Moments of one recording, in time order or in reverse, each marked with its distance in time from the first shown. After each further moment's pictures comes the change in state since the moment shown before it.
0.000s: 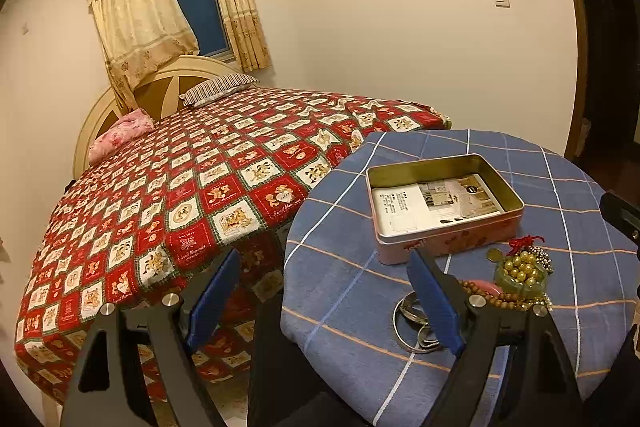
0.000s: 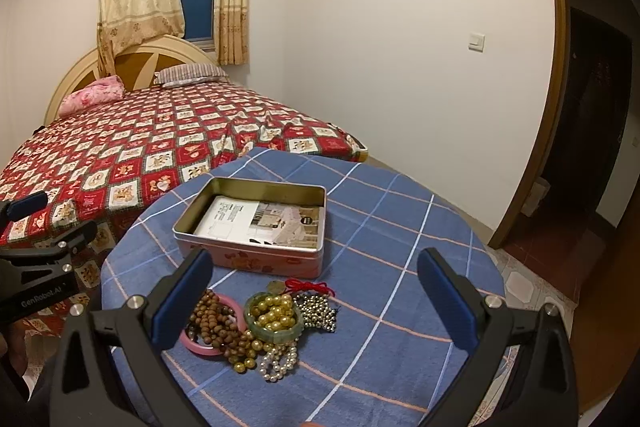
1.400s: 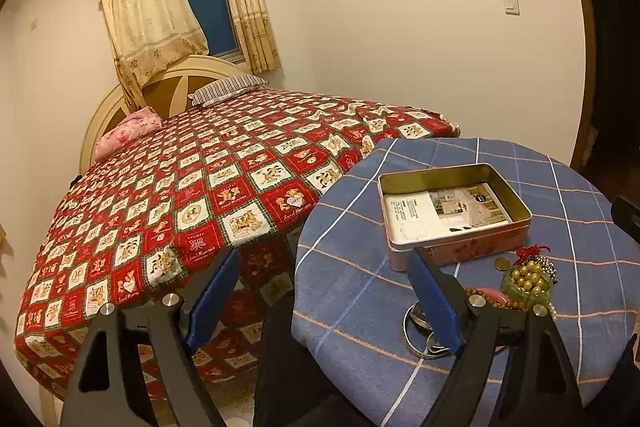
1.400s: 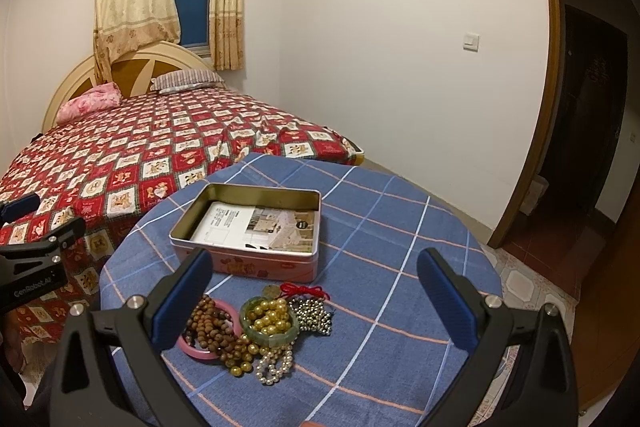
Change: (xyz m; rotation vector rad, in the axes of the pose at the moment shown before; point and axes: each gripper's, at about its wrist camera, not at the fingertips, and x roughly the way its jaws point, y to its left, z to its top) left arm -0.003 0.013 0.002 -0.028 -0.014 0.020; right arm -0.002 -0.006 0.001 0.016 -0.018 -0.005
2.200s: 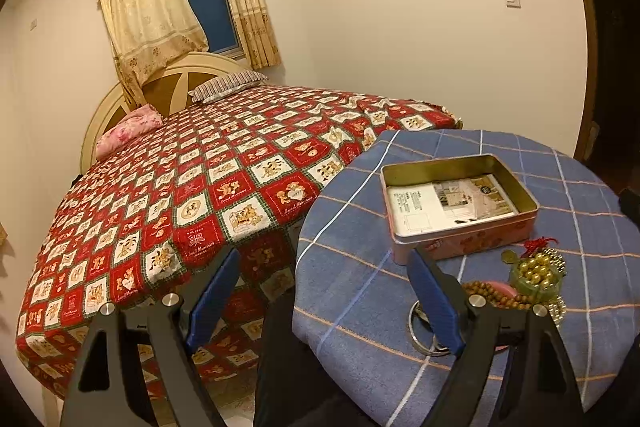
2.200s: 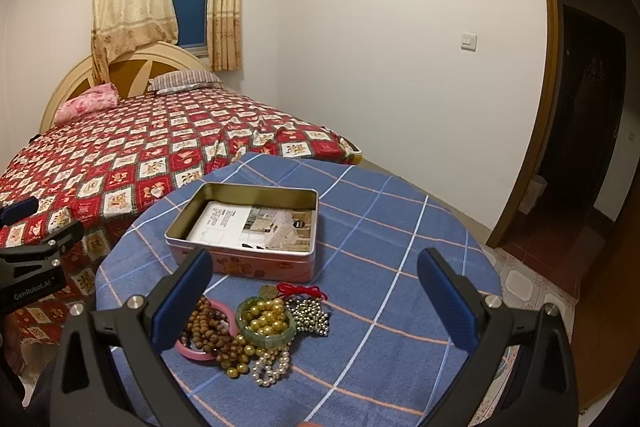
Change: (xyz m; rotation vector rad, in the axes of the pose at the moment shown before) left arm 0.013 -0.005 -0.008 0.013 0.028 0.018; right arm 0.007 -0.006 -0.003 0.005 -0.001 -0.013
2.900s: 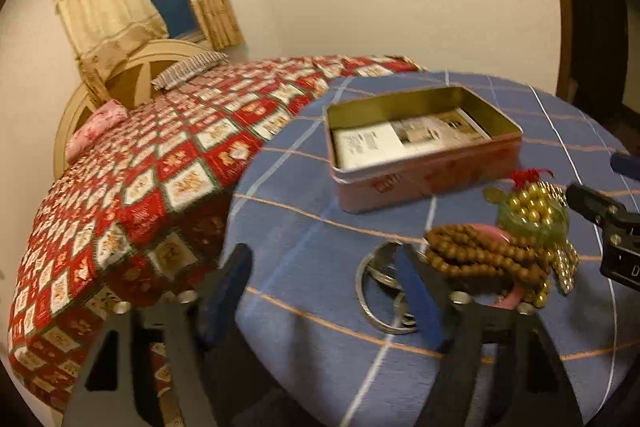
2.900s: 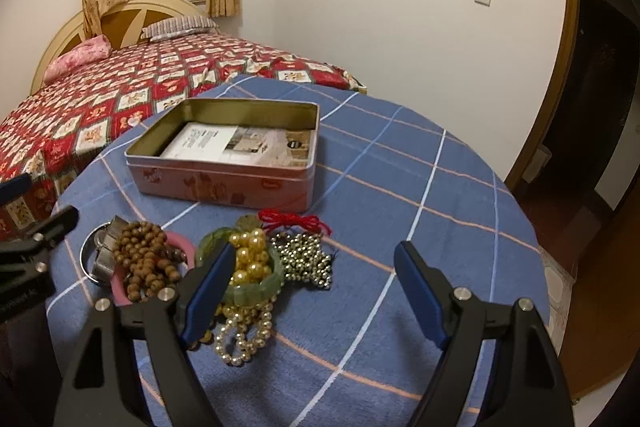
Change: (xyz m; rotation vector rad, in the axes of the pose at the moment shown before) left arm 0.049 -0.054 -0.043 0.104 0.103 -0.101; right arm 0.060 -0.001 -0.056 -0.035 0.180 0.004
